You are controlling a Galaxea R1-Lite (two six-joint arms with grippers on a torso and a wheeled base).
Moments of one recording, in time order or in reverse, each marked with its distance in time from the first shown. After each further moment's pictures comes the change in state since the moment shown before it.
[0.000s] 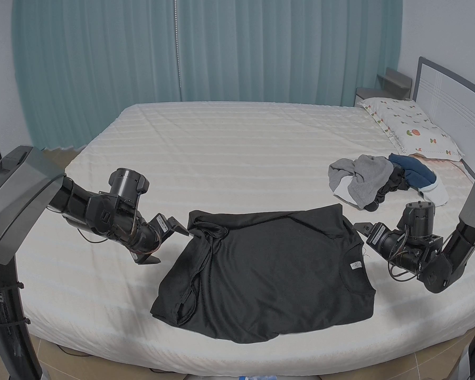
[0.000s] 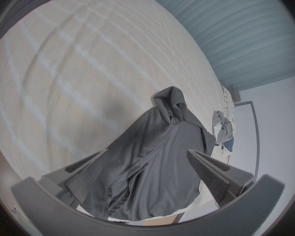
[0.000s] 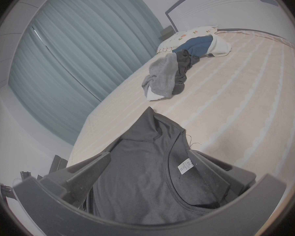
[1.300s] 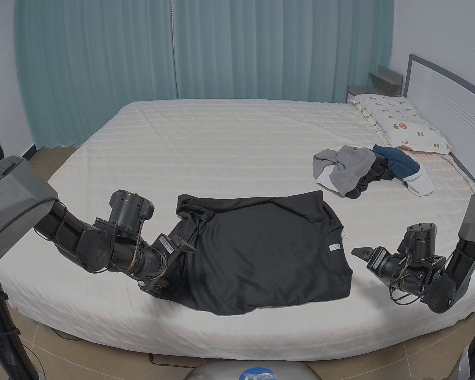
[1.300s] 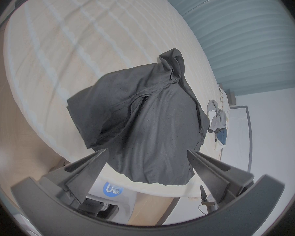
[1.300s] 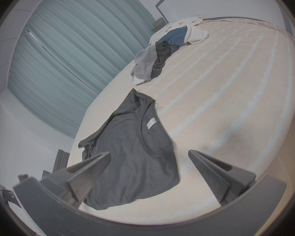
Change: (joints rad) left arm -0.108 -0.132 0.324 -0.243 0.044 -0.219; right arm 0.029 -0.006 0.187 -0.084 0.032 0.068
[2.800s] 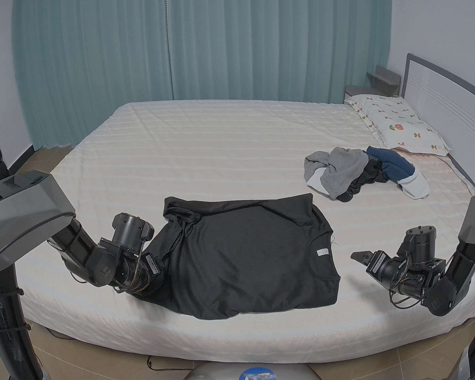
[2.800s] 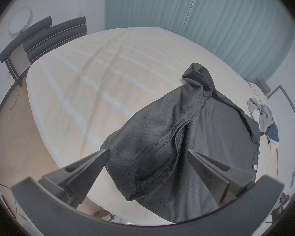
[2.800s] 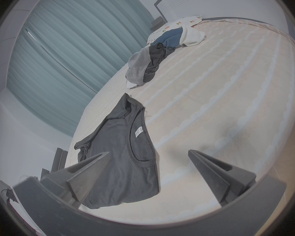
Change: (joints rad) left arm 0.032 0.103 0.080 -0.090 0.493 0.306; right arm 0.018 -0.004 0.024 -0.002 -0.005 -0.003
